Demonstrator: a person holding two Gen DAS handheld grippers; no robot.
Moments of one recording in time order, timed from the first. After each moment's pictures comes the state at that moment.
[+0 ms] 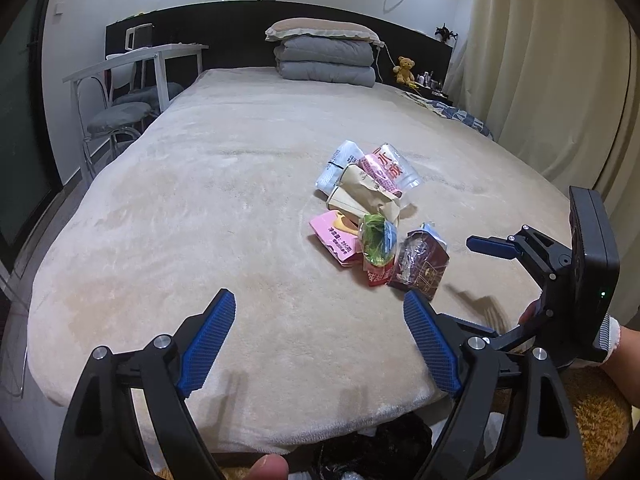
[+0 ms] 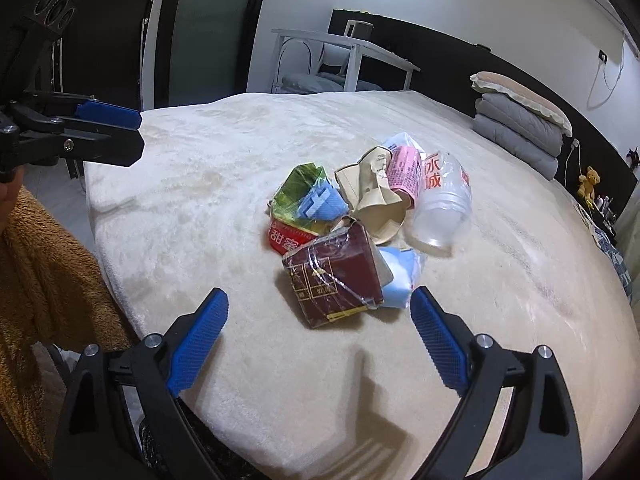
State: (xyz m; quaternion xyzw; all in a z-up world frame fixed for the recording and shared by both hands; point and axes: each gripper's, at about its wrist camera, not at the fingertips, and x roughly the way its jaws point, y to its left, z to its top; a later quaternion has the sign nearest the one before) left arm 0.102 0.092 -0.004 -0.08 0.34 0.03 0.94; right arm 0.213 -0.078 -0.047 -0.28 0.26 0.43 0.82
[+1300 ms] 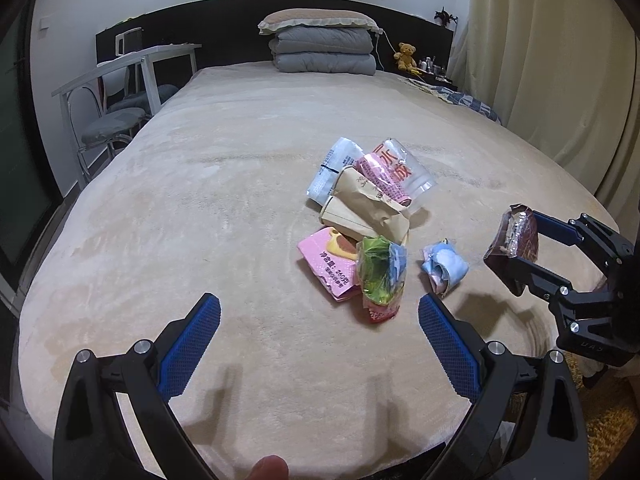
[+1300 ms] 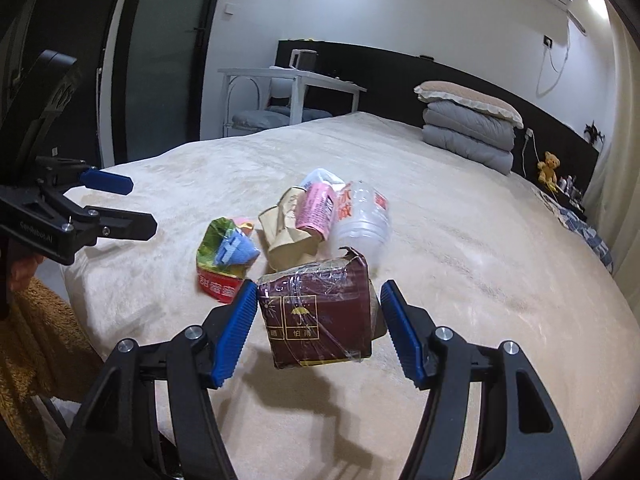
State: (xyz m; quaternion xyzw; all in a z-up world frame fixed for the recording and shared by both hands) left arm 0.162 0.076 -0.015 -0.05 0.36 0.04 0.93; right arm 0.241 -0.123 -0.012 -0.20 0.25 0.36 0.88
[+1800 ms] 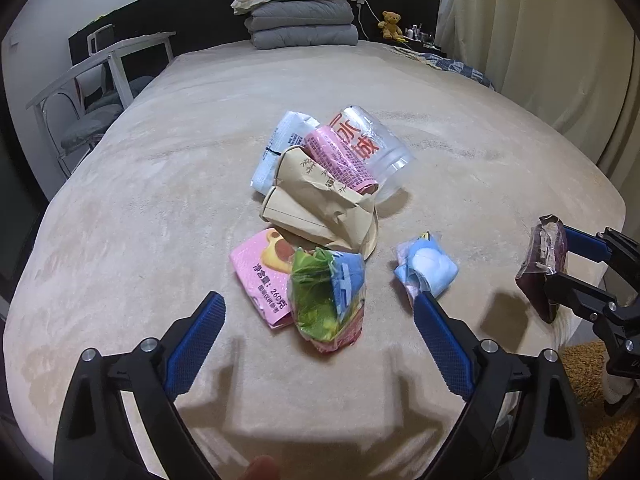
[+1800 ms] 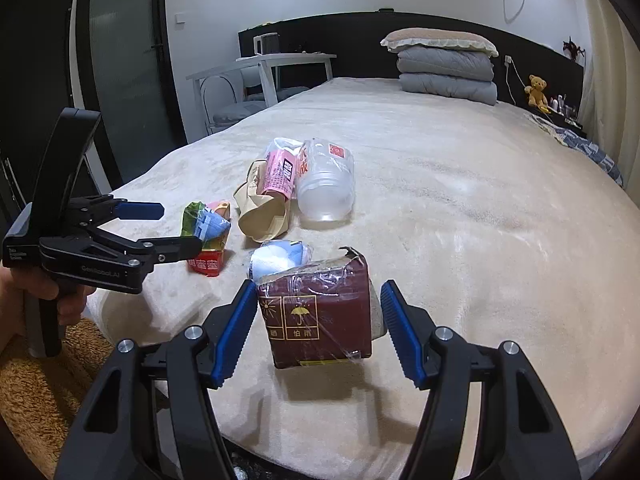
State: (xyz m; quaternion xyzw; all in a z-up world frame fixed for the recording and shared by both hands) left arm 0.218 0.037 -0.038 -0.02 0.41 0.03 0.91; right arm 0.257 -0.179 -0.012 -0.10 0.34 0.36 0.87
